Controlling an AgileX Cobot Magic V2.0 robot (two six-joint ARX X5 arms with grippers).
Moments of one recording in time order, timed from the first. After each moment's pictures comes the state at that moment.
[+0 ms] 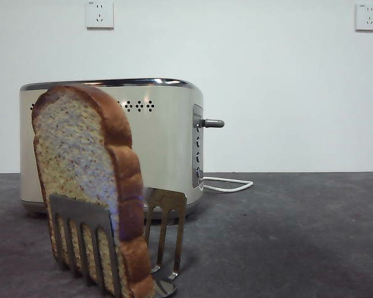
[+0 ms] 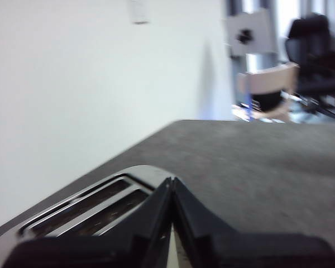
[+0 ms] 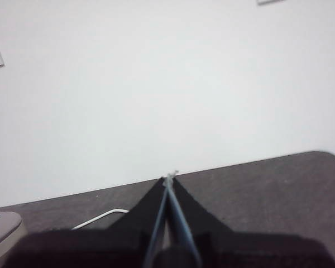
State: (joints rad) left arm -0.07 0.33 0.55 -0.18 0.80 0.20; right arm 0.07 0.03 0.42 -0.22 0.03 0.17
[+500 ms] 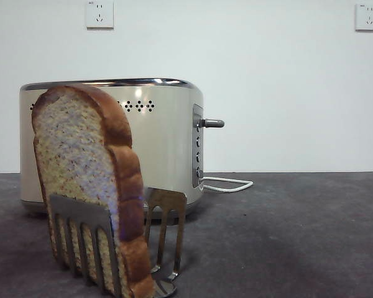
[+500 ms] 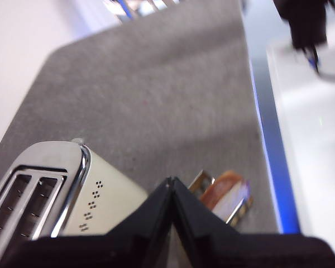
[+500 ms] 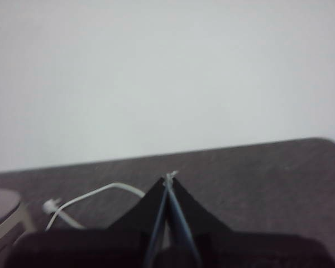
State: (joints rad) left arm -0.52 0.68 1.00 -0.92 0.54 0.90; right arm 0.07 0.27 0.57 -0.27 -0.03 0.13
